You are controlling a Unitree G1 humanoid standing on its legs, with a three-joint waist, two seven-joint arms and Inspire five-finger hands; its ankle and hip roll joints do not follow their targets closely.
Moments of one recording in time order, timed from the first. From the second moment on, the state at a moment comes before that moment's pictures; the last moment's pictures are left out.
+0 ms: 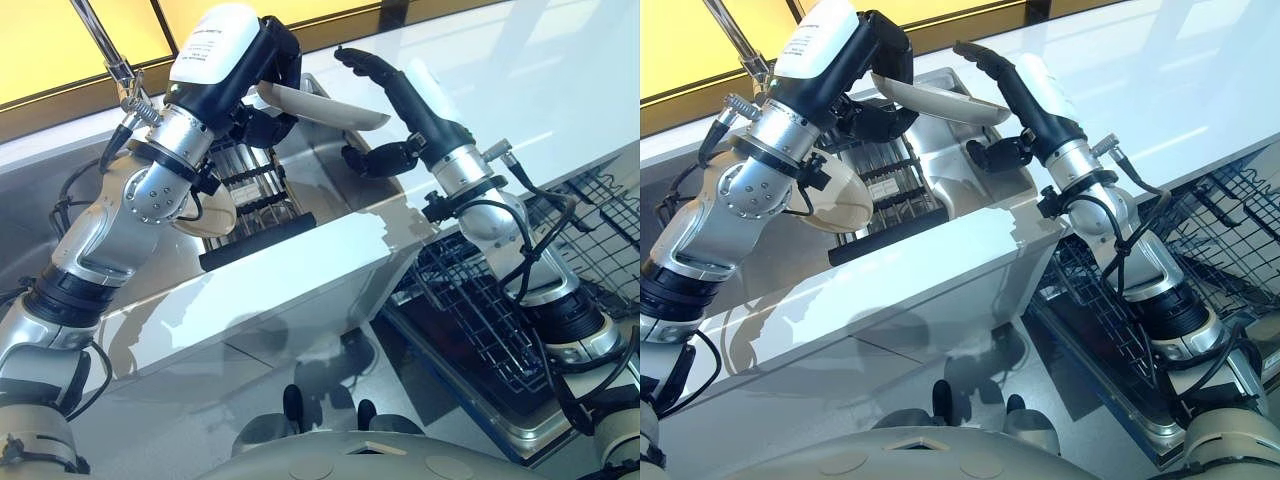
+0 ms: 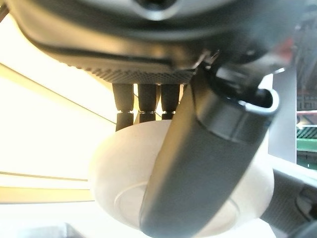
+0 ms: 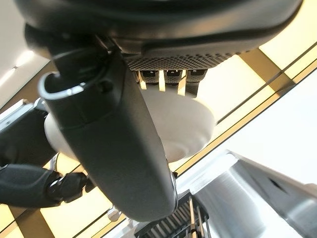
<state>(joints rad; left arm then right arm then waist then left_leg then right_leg) -0.64 0.83 -0.32 -0.20 0.22 0.04 0.05 -0.57 -0.66 0.38 -0.19 -0.17 0.10 -0.04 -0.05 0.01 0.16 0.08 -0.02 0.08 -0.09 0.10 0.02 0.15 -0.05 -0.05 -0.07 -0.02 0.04</state>
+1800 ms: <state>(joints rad) -0.57 0.92 -0.24 -0.23 0.20 0.06 0.02 -0.47 -0.72 0.16 -0.19 -0.18 0.06 -0.22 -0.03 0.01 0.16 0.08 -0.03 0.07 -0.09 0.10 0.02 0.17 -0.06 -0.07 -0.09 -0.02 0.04</state>
